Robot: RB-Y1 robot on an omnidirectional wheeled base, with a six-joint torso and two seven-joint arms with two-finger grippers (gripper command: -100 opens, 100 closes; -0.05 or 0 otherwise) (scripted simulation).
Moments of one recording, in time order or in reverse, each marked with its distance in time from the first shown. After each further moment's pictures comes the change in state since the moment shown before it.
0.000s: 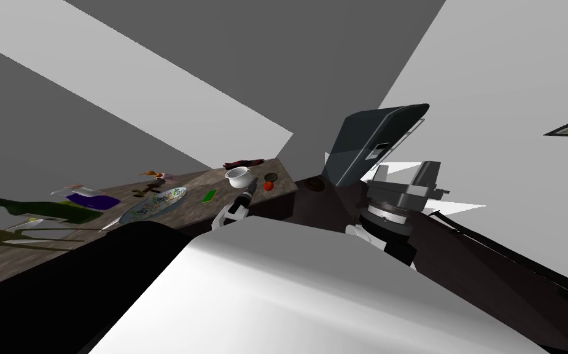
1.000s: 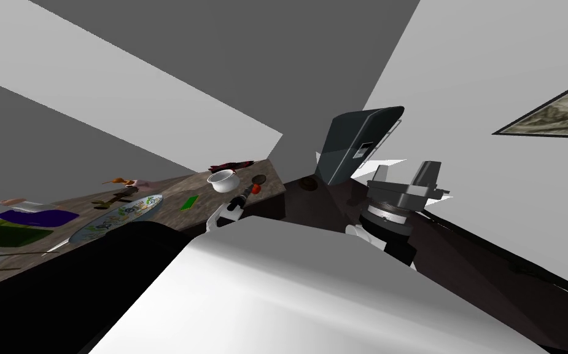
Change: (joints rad) left arm -0.010 0.111 0.032 0.117 -0.057 0.219 -0.069; right arm 0.000 0.000 0.000 0.000 0.000 0.000 0.000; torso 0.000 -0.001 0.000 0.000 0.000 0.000
